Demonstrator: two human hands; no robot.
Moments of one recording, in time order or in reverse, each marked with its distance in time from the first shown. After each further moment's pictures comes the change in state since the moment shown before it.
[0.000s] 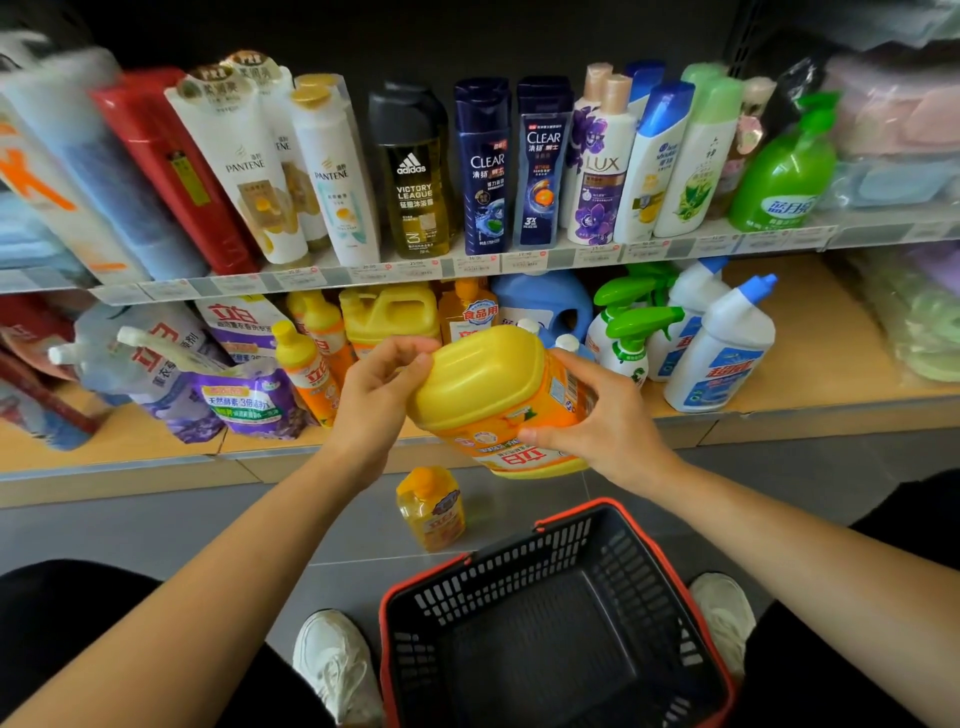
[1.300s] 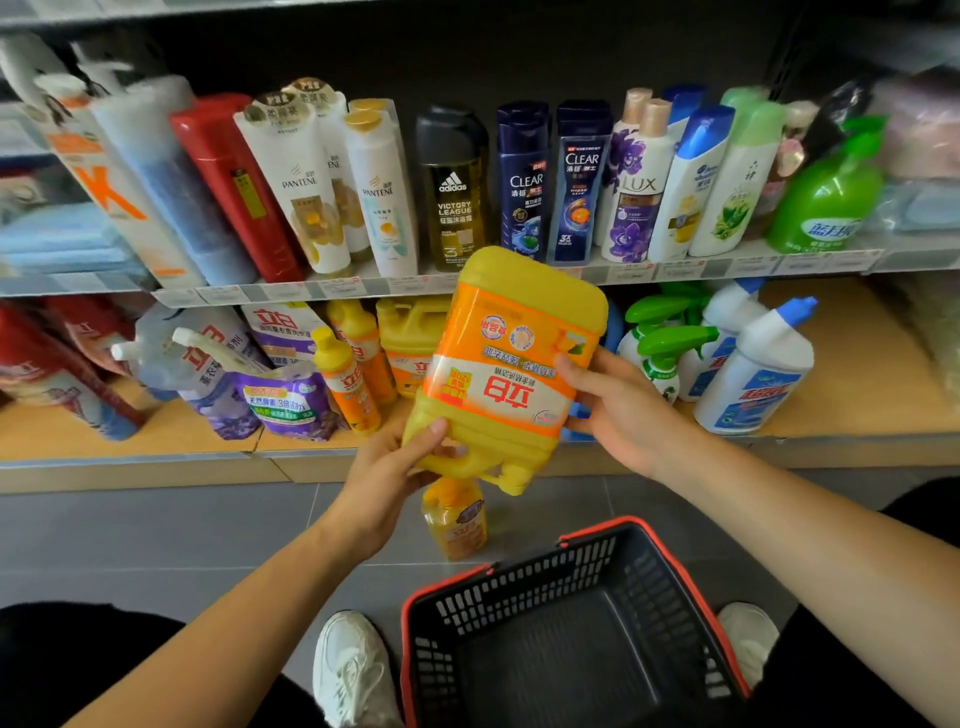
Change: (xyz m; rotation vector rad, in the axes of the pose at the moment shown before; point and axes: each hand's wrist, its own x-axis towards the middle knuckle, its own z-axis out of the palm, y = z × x) left_hand -0.044 -0.031 -0.027 -0.123 -0.051 -0.264; right_hand 0.040 -0.015 0.013 0.602 -0.035 0.396
